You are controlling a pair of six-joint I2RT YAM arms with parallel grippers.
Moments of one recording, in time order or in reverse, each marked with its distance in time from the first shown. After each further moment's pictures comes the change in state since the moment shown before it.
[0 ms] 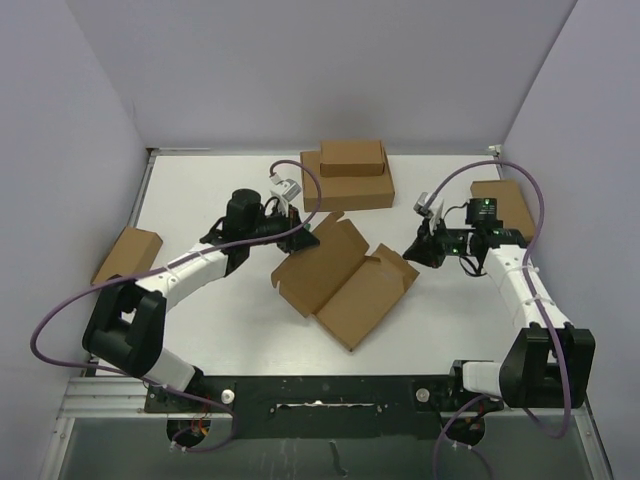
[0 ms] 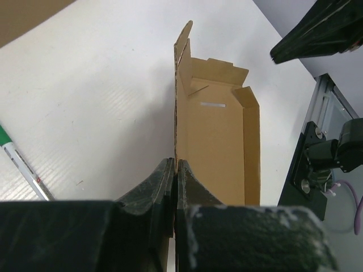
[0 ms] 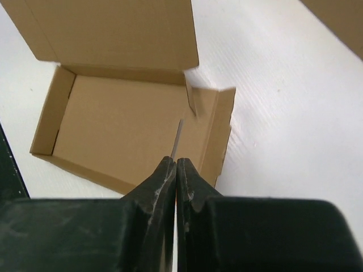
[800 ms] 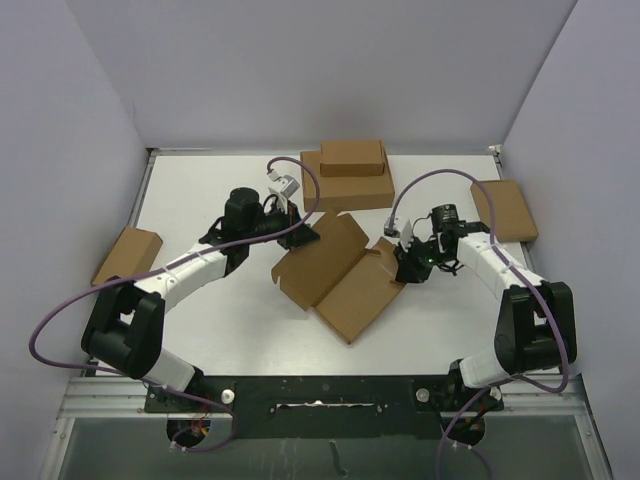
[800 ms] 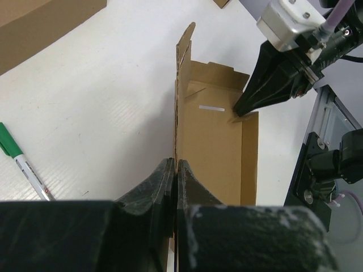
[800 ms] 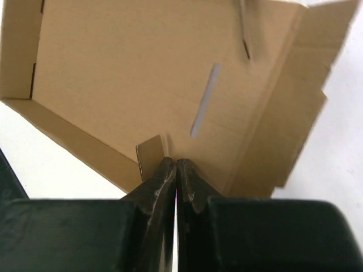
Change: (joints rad) left arm 0.000 -0.015 0.000 0.050 -0.029 -0.014; right arm 0.148 0.198 -0.011 -0.091 0.285 -0.084
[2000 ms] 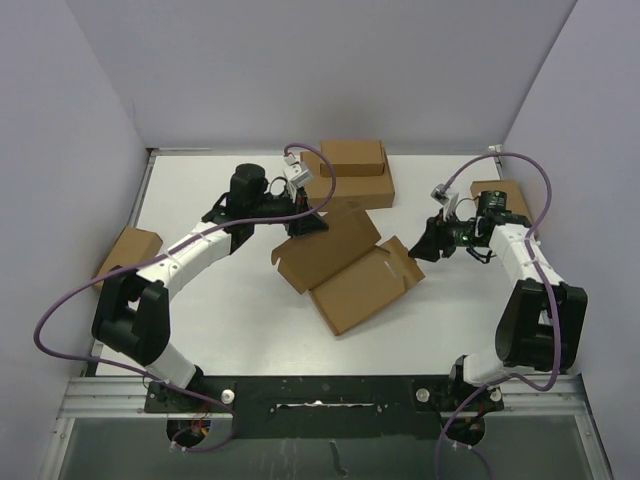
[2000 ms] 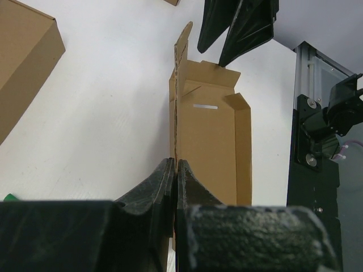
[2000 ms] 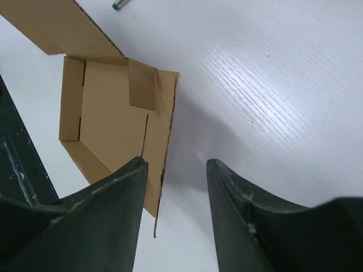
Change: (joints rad) left arm 0.005 0.084 0.238 -0.181 0.225 0.253; right arm -0.268 0.020 0.101 0.042 -0.323 0.200
